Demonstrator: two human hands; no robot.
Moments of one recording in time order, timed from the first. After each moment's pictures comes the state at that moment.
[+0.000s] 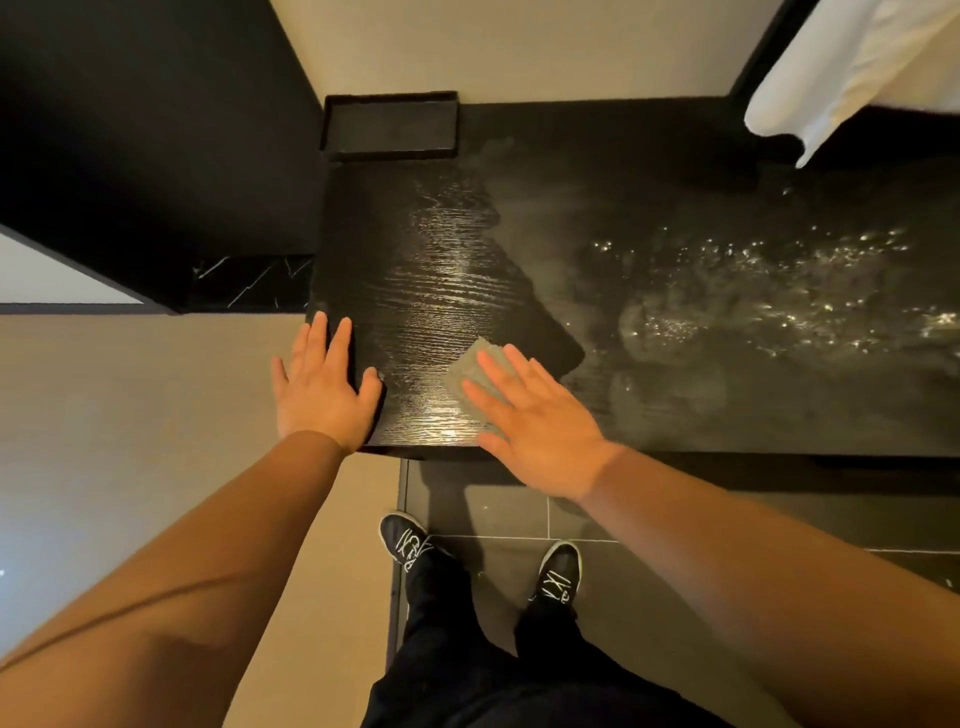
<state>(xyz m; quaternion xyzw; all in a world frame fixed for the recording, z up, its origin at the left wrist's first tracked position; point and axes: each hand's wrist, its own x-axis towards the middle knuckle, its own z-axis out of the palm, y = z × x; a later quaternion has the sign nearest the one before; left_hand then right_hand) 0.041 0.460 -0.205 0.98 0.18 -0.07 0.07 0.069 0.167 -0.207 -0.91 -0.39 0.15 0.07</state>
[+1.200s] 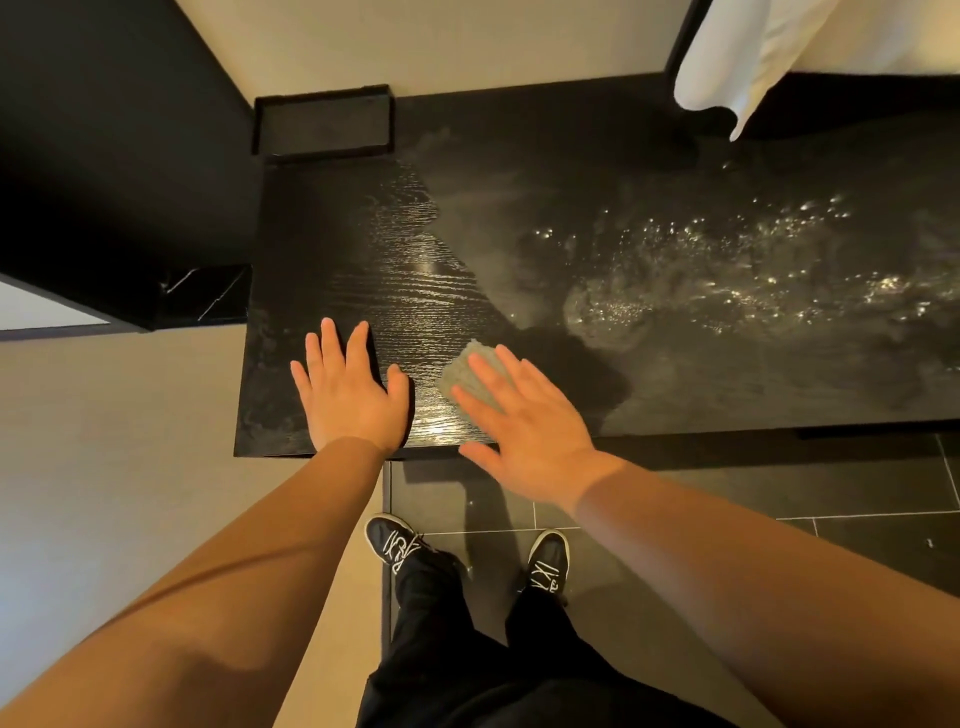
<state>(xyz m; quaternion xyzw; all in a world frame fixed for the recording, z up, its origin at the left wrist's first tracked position) 0.057 0.360 -0.214 0.97 0.22 -0.03 0.09 0.059 0.122 -0.214 -0.92 -0.36 0.08 0.09</state>
